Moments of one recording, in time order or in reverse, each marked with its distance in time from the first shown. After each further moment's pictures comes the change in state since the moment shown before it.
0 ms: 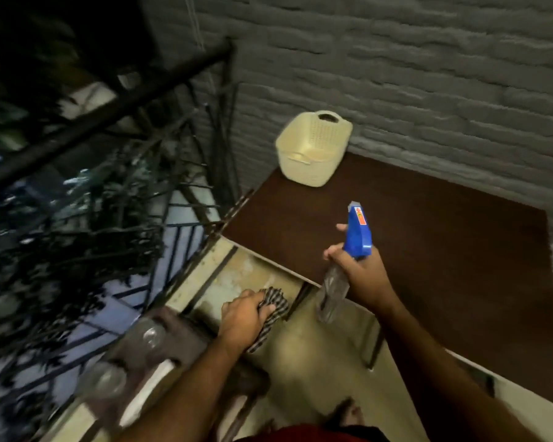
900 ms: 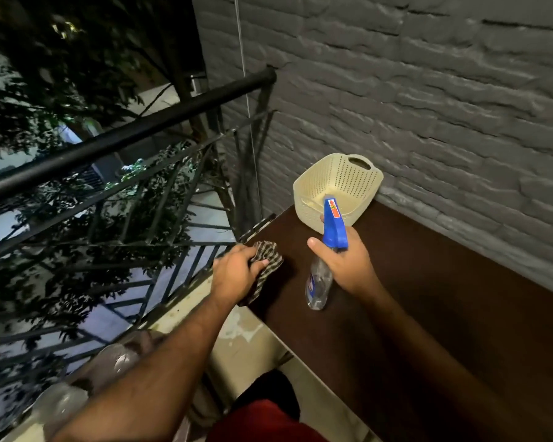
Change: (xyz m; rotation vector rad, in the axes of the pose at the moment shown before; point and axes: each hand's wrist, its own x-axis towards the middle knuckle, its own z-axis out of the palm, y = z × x) left_hand 0.178 0.057 -0.092 -0.048 0.336 -0.142; right_hand 0.190 -0.040 -0.006 -0.154 -0.196 -0.080
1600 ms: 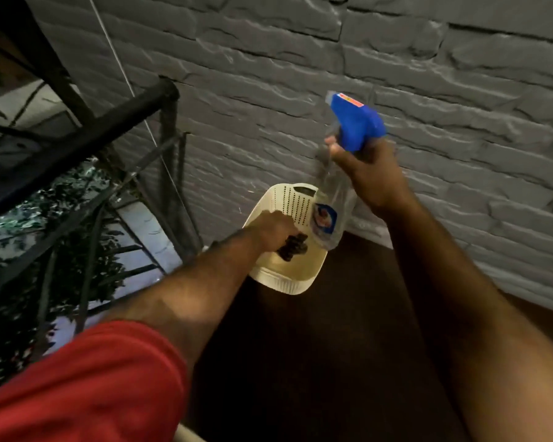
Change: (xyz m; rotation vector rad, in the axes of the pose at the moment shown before) left_hand 0.339 0.162 0.078 0.391 -0.599 0.604; right_hand 0.274 -0.067 -0.121 -0.023 0.247 -0.155
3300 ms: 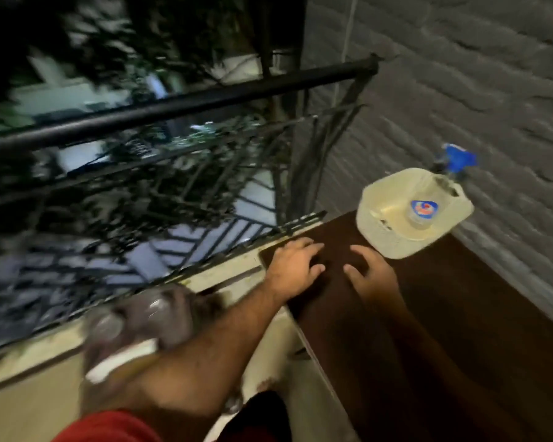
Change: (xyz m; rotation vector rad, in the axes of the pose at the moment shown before) left_hand -0.307 0.075 0.164 -0.383 0.541 -0.558; right_hand -0.268 0.070 0.102 -0.447 -0.473 -0.036
